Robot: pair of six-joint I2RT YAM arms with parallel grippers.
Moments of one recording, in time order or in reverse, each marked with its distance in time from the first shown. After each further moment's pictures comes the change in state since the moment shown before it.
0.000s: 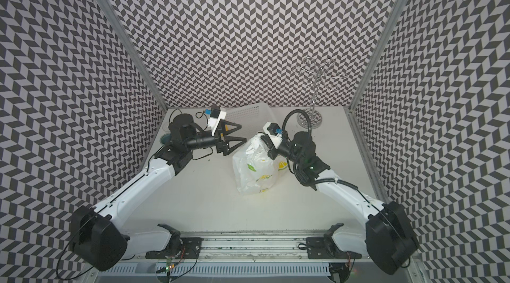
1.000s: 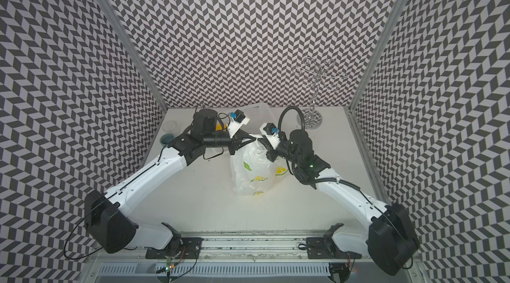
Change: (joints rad) left arm -0.075 0.144 0.188 -0.376 -0.171 0.264; right arm 0.021 -0.007 0.070 -0.191 0.016 -0.010
